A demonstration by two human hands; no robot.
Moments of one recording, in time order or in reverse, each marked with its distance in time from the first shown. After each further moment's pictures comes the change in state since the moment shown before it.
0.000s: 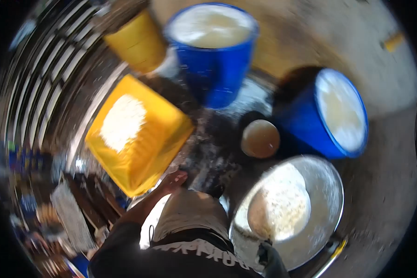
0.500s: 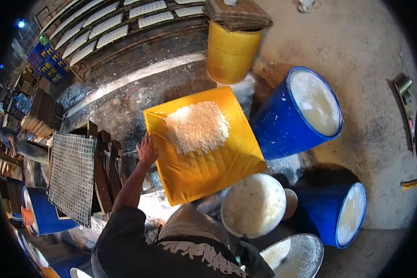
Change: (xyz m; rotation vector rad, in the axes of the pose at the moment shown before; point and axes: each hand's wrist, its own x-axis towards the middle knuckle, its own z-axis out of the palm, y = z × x) left_hand -0.109 -0.125 -0.384 0.831 0.912 -0.530; right_hand -0.028 0.025 0.400 -0.585 -0.261 0.133
